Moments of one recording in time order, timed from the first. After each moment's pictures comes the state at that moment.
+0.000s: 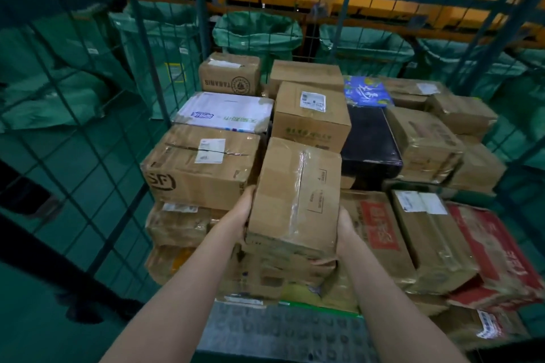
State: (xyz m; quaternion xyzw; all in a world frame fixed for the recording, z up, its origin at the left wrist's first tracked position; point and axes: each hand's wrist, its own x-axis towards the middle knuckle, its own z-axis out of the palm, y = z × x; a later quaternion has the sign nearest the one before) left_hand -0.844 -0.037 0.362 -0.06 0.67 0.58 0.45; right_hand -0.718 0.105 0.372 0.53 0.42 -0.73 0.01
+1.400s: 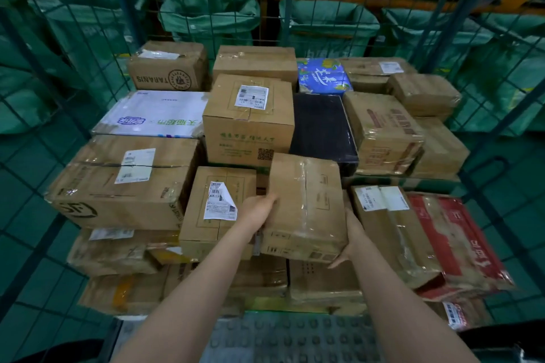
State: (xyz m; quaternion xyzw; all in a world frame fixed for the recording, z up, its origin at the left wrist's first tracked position) left_hand -0.821 0.134 0.346 0.03 0.79 0.47 0.38; right_hand -0.691 0.267 0.332 0.59 0.39 -0.71 0.01
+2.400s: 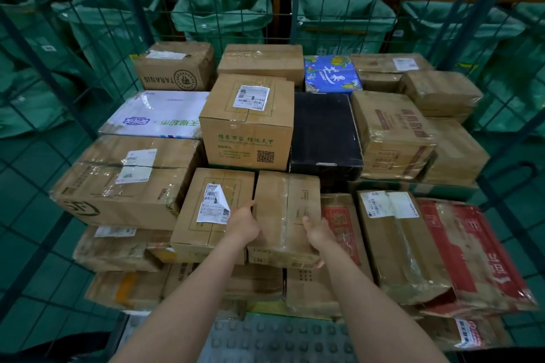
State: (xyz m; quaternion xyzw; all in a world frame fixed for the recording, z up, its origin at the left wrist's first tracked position) left_hand -0.830 0.132 0.310 0.16 0.91 0.27 0.28; right_hand -0.735 0.266 0.274 0.54 0.64 -0.54 0.07
